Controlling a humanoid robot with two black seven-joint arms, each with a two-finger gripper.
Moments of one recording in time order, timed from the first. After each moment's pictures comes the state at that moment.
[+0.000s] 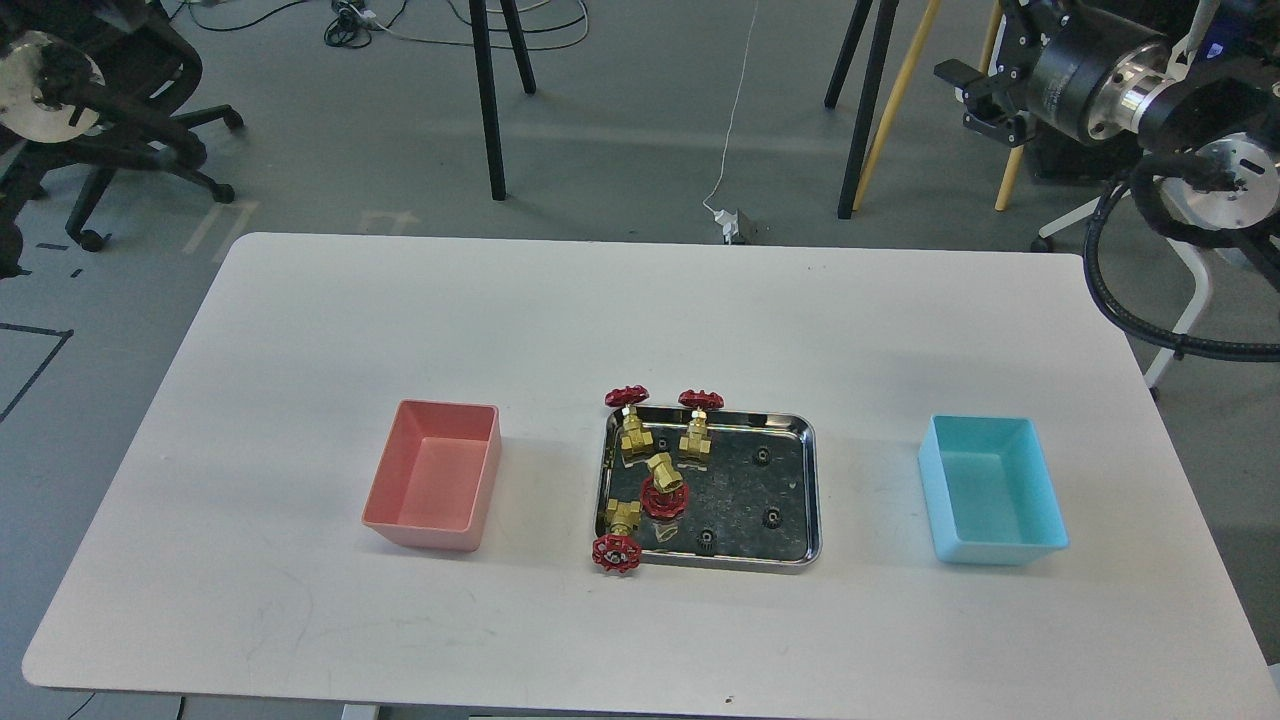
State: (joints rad) left arm -1.20 0.66 -0.59 -0.99 0.30 -0.33 -0.13; right arm 1.16 -0.62 0.44 0.93 -0.22 0.21 -0.02
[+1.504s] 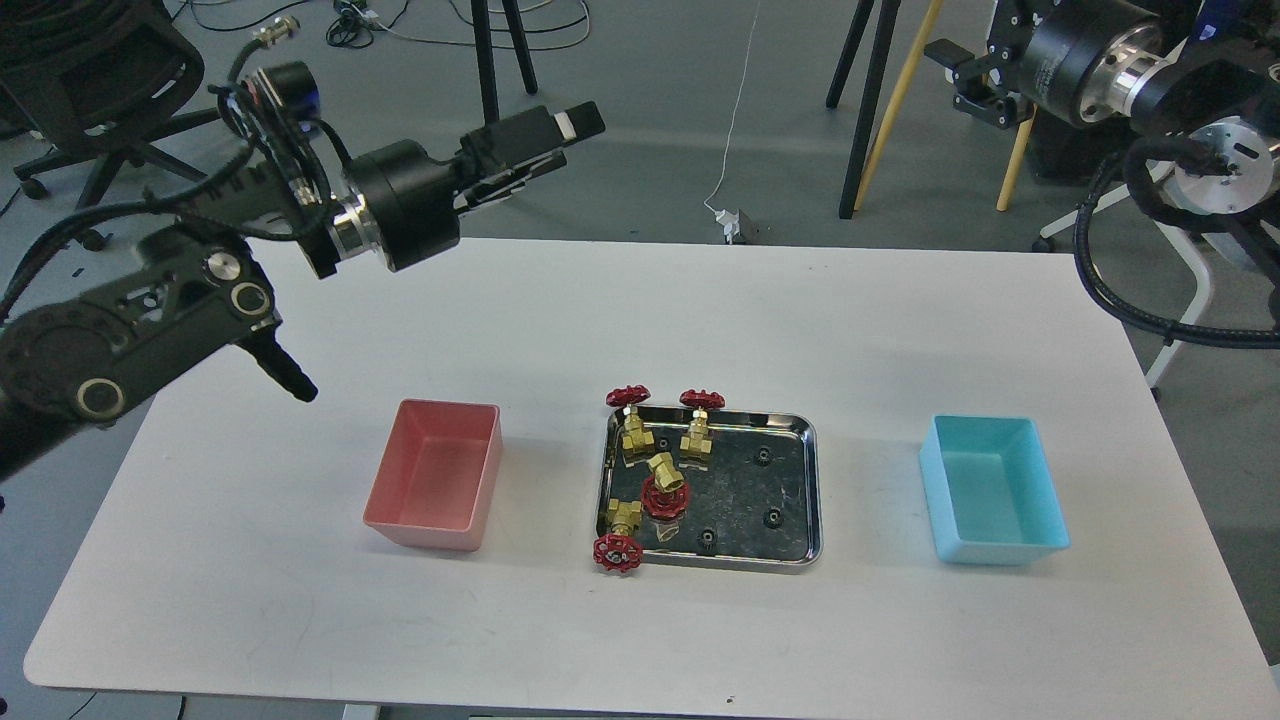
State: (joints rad) left arm -0.87 0.52 -0.52 -1.27 1.25 -0.13 -0.35; right arm 1.17 -0.60 0.46 0.93 -0.23 0.22 -0.02
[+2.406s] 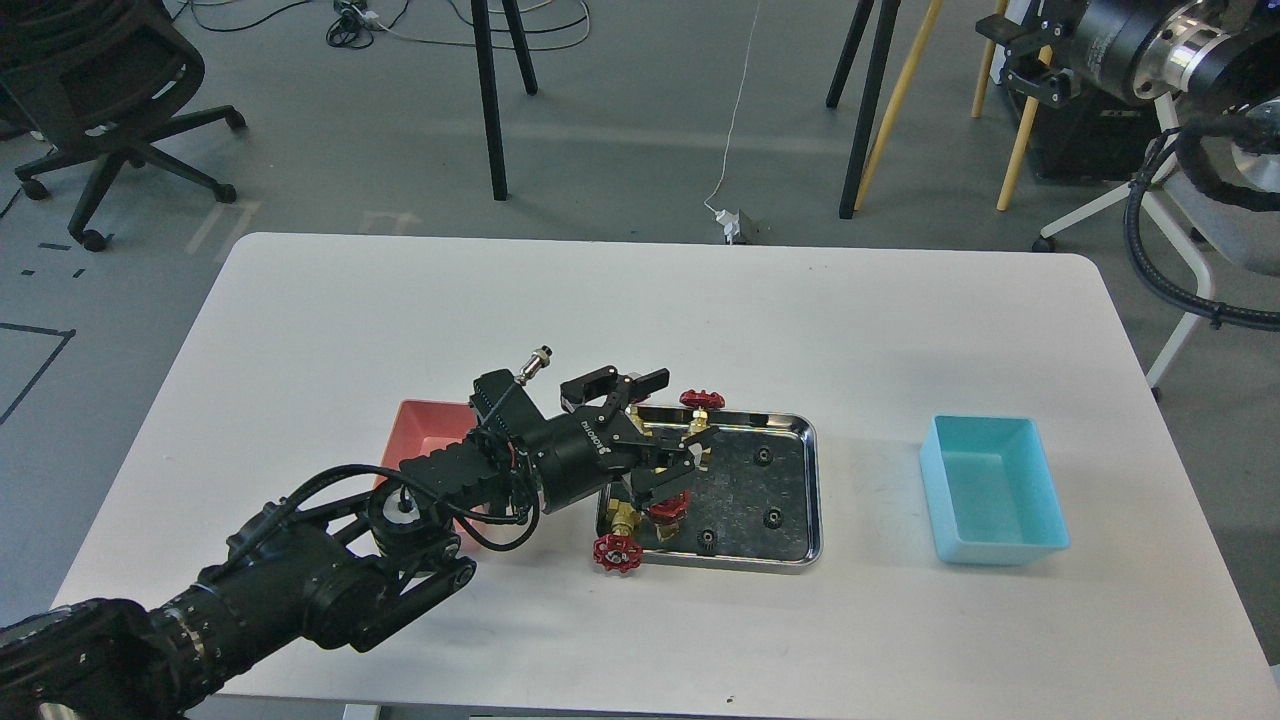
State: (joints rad) left arm -0.57 0.07 -0.46 -0.83 2.18 0.36 -0.39; right arm 1.20 -0.65 0.46 0.89 -0.28 0.24 -0.02
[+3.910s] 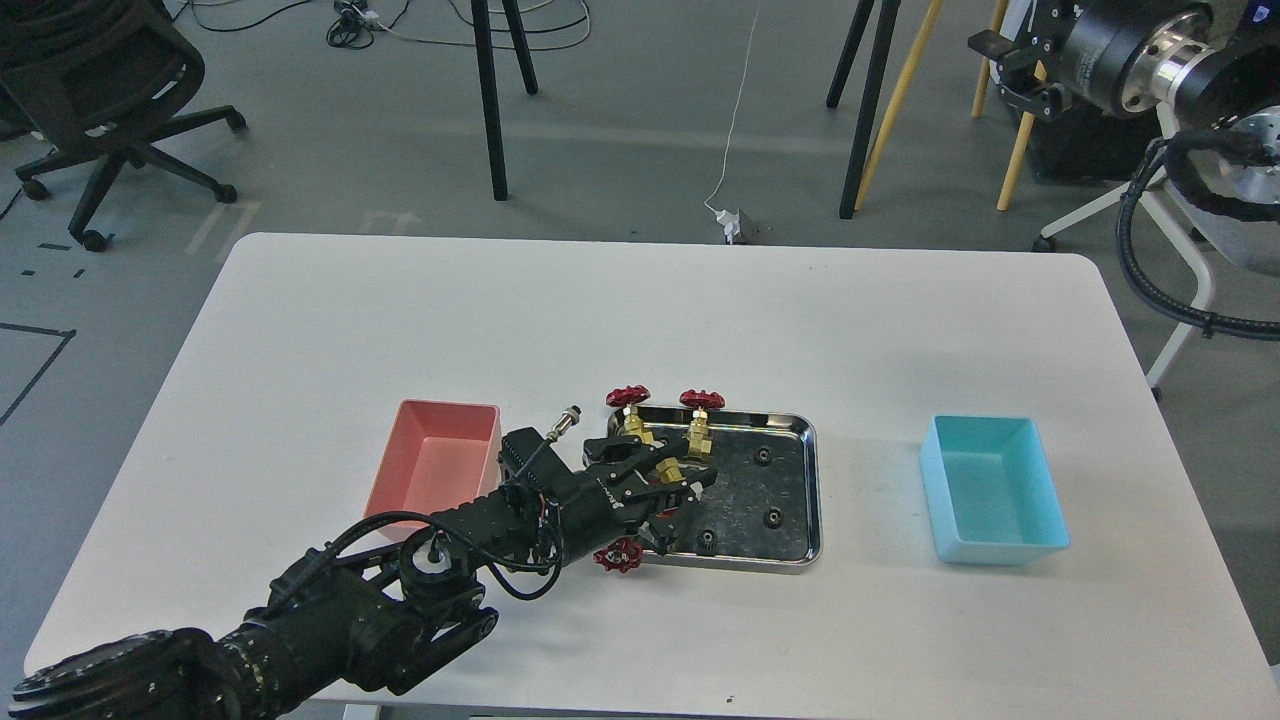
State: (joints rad) left arm -0.53 -0.04 -0.41 -0.65 2.18 0.39 -0.39; right arm 1.19 -0.64 0.46 0.89 -0.30 0.23 -0.02
